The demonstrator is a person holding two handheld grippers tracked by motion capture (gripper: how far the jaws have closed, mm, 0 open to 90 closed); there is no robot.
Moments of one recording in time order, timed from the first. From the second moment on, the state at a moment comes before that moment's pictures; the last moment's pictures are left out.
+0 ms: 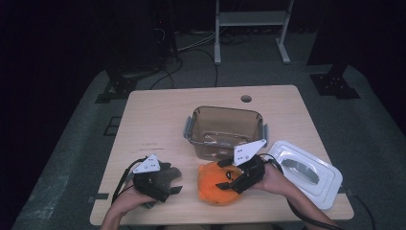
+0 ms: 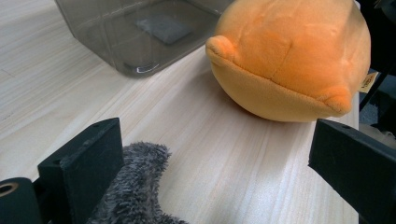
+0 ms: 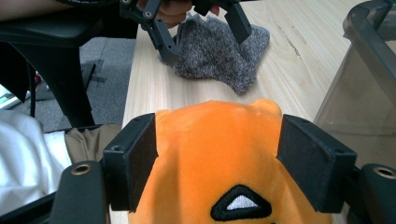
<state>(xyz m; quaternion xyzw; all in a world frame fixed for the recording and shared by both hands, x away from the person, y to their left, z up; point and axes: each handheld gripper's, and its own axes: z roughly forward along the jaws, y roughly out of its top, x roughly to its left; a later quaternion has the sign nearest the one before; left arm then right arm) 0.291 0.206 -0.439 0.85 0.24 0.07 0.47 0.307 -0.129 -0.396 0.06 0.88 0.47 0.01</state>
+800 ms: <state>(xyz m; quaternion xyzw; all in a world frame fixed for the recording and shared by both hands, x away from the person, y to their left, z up) 0.290 0.205 -0.439 0.85 0.24 0.07 0.47 0.310 -0.130 -0.413 0.08 0.88 0.46 0.02</state>
